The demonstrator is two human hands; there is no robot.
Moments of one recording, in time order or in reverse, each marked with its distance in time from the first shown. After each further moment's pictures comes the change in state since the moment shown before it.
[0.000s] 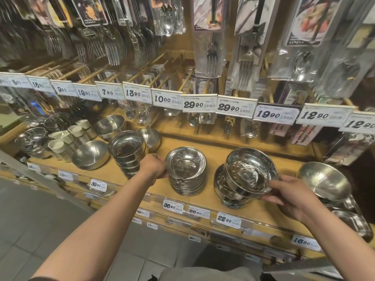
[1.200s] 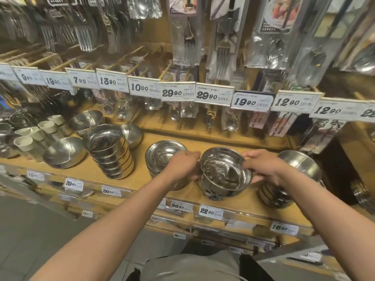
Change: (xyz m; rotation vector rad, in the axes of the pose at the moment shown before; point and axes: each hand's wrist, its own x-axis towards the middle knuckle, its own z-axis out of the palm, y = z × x) left_hand -0.081 0.019 0.100 0.014 -0.421 0.187; right_hand 0.025 -0.036 0.003 -0.609 -0.160 -0.053
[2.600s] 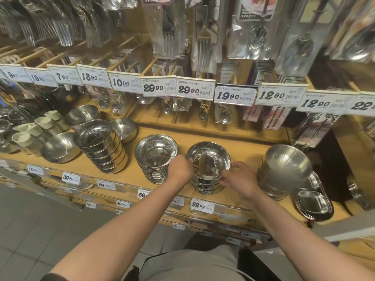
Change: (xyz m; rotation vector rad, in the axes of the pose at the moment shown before) left_hand 0.016 -0.020 0.049 0.610 0.340 -0.024; right_hand 0.013 0.064 0.051 0.308 0.253 -0.037
